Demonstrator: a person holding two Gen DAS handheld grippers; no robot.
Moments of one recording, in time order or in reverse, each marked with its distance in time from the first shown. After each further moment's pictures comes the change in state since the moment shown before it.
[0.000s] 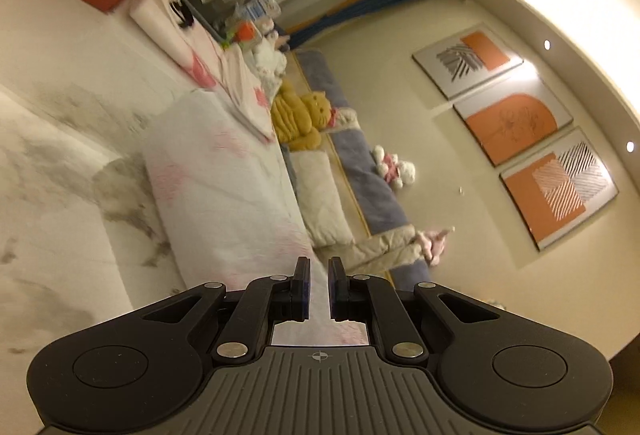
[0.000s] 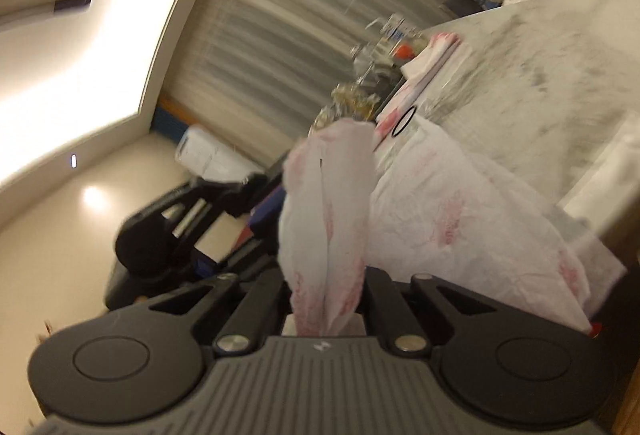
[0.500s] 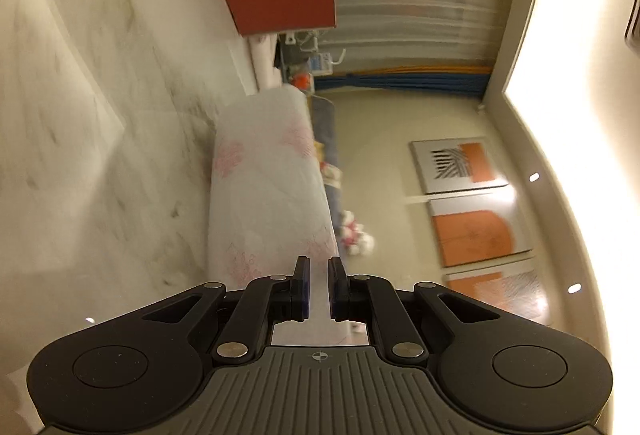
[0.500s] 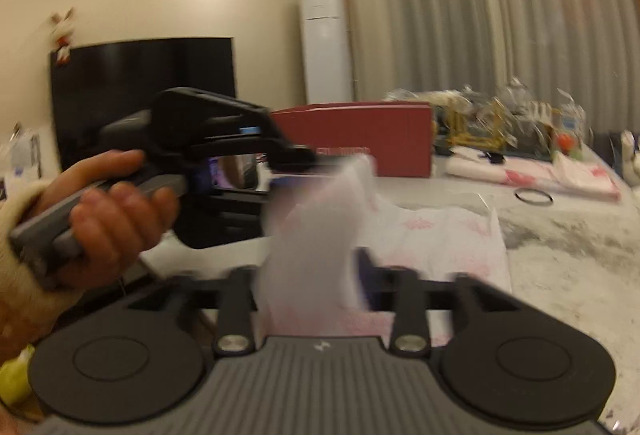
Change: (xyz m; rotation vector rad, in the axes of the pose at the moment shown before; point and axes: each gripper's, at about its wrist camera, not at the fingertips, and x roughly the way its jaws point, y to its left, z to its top) left arm -0.080 0.087 -0.009 -0.420 -0.097 -0.193; right arm 0.015 0.123 -0.053 -0.906 0.215 0.016
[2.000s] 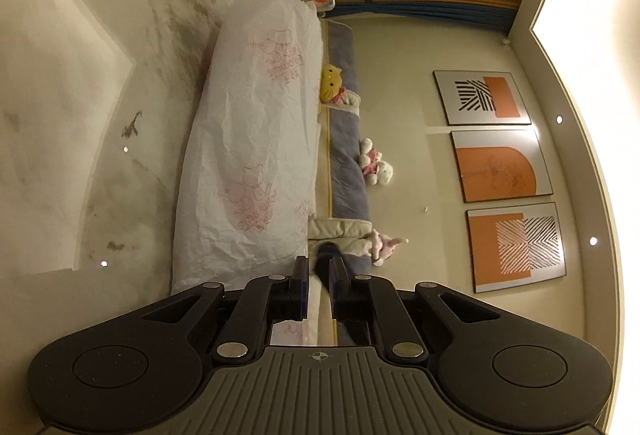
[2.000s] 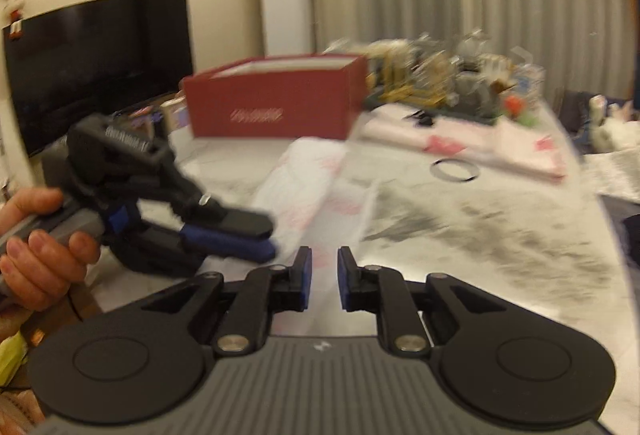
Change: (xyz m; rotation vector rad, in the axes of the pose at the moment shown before) left arm 0.067 0.007 -0.024 0.040 0.237 0.108; right arm 0.015 -0.115 0.048 0.090 0.170 -0.144
